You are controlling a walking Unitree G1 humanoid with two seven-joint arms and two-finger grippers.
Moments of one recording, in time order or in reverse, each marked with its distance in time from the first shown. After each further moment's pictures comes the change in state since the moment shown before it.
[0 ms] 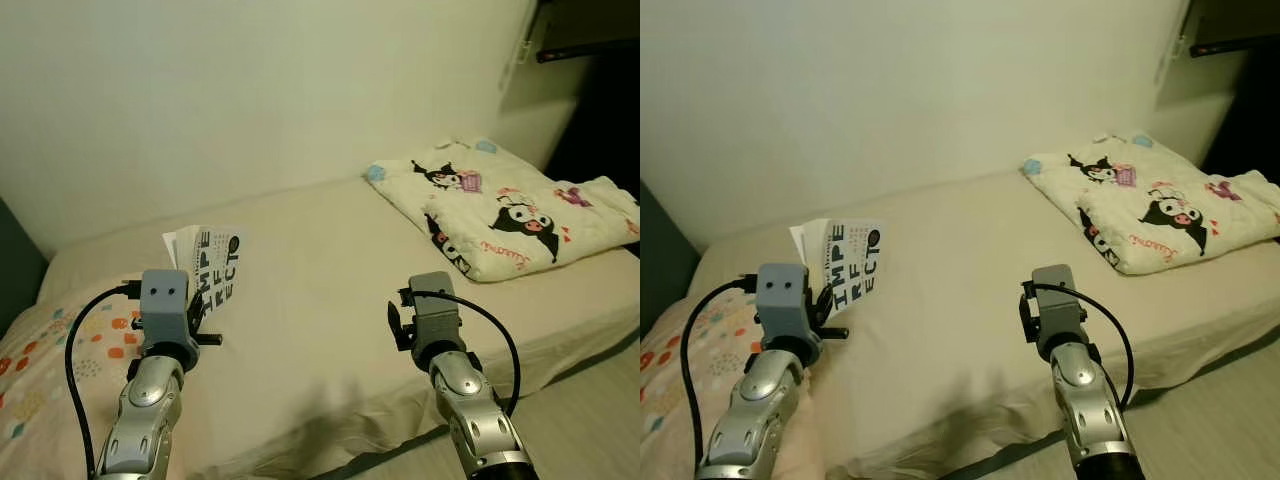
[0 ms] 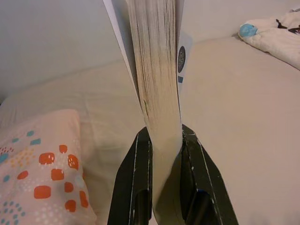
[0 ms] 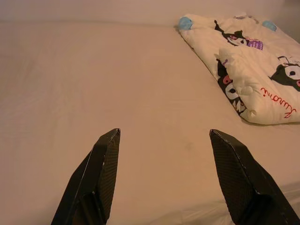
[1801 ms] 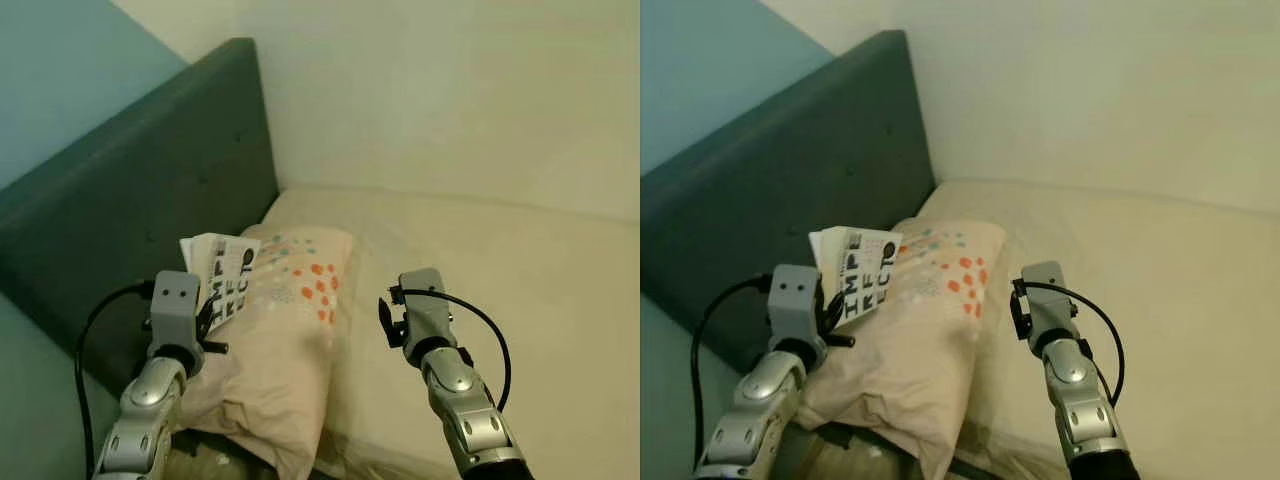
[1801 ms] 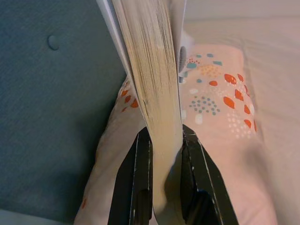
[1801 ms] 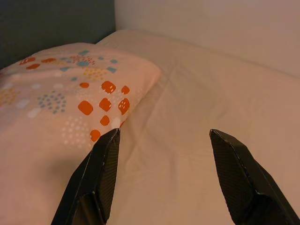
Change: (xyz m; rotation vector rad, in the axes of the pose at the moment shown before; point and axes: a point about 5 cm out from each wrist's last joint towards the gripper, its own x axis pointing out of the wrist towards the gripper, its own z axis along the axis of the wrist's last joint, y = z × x) left arm -0.002 -0.007 -0.010 0.022 0.080 -0.125; right arm 0.001 0.003 0.005 0.010 -0.020 0.004
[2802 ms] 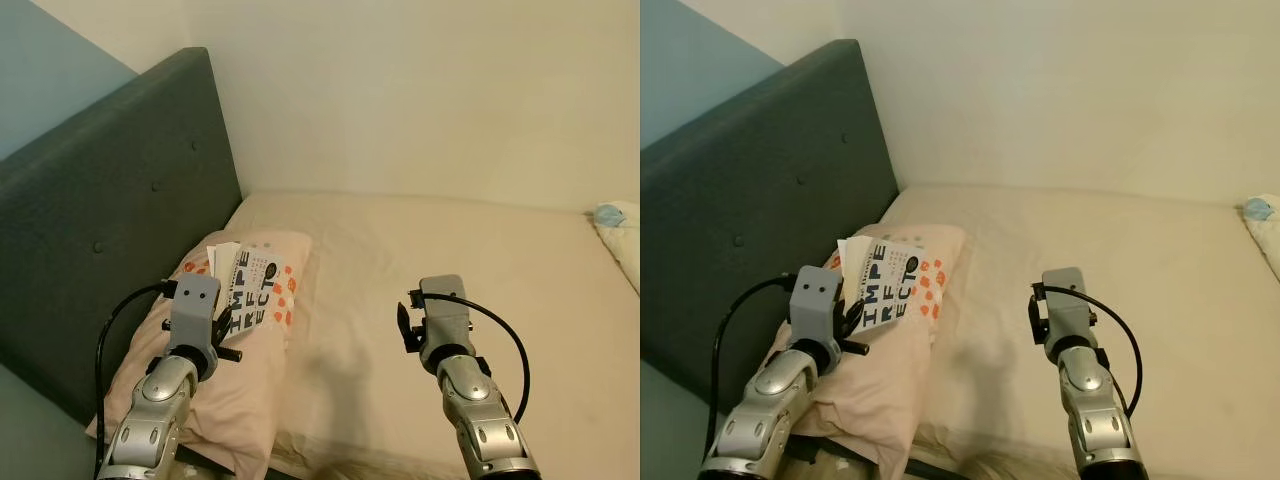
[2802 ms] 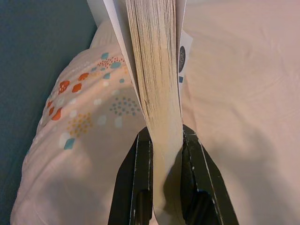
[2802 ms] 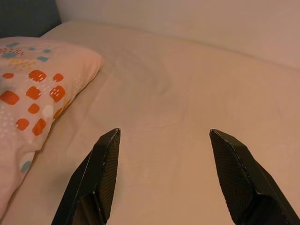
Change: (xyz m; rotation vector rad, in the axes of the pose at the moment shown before) left arm 0.006 -0.013 -0.003 0.032 0.061 -0.097; right arm -0.006 -0.010 -0.009 0.013 0.024 -0.048
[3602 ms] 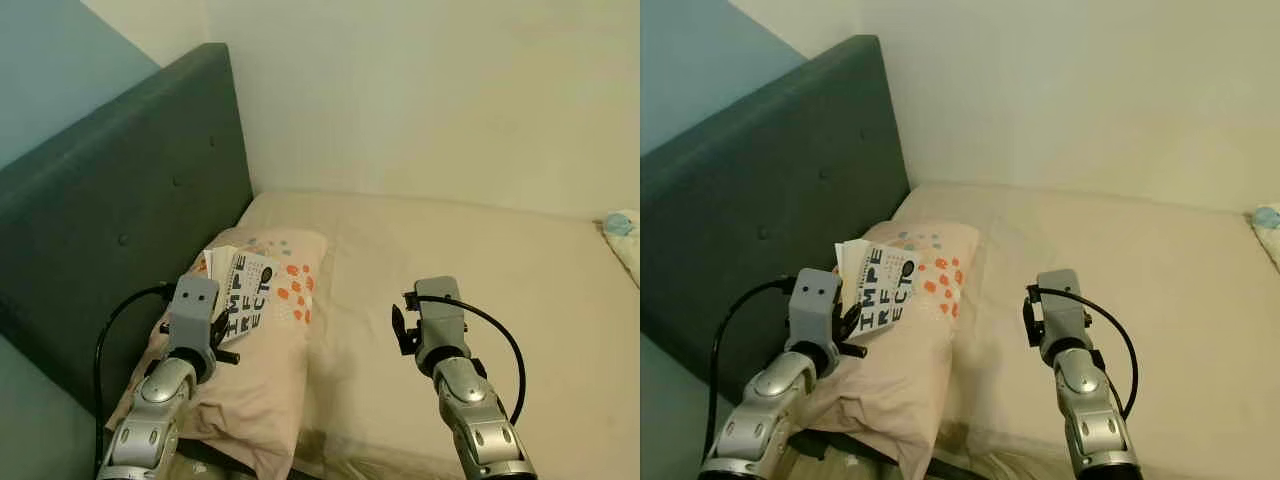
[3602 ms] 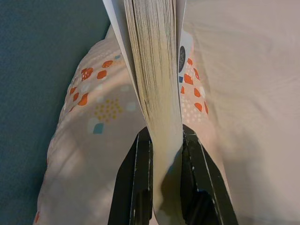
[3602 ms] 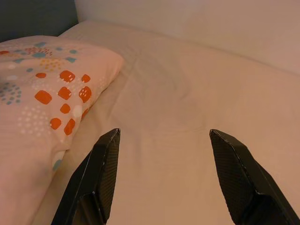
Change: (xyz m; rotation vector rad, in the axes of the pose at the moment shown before) left arm 0.000 0.001 -0.002 0.000 0.010 0.000; right arm -0.002 0.001 0.000 0.001 -0.001 0.007
